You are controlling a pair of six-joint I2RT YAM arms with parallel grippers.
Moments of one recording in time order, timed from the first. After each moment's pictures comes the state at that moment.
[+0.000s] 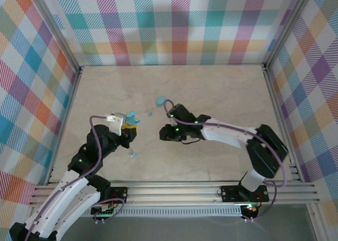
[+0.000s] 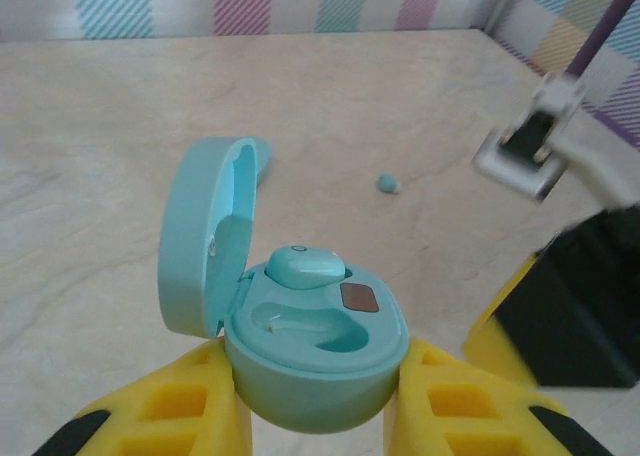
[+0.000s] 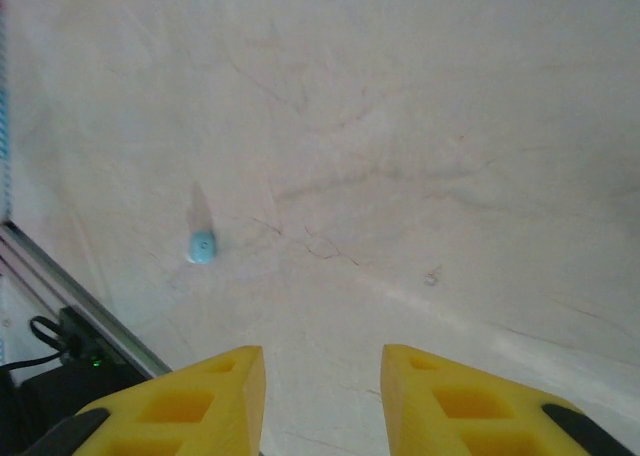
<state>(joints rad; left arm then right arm) -0.45 0.54 0.51 -0.34 0.07 -0.18 0.89 1.65 1.07 -0.36 -0.29 0.79</state>
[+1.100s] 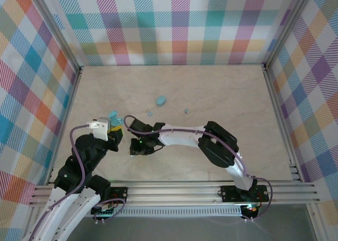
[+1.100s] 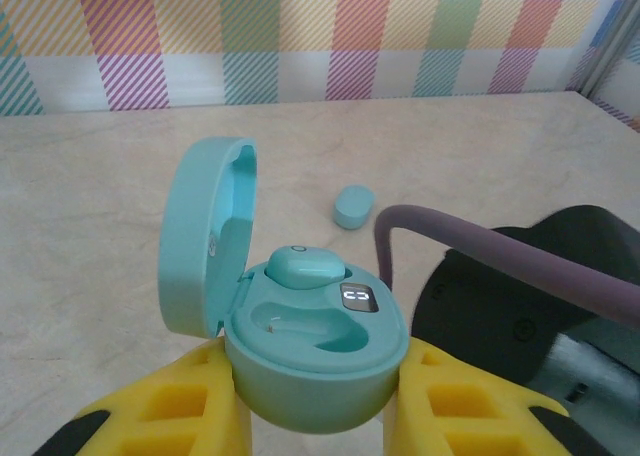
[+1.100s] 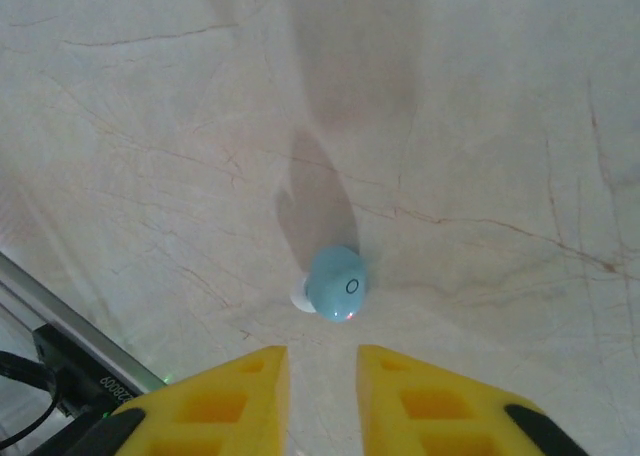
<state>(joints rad) -0.45 0.33 0.58 -0.54 -0.14 -0.15 1.14 2.15 1.60 -0.51 -0.25 1.00</state>
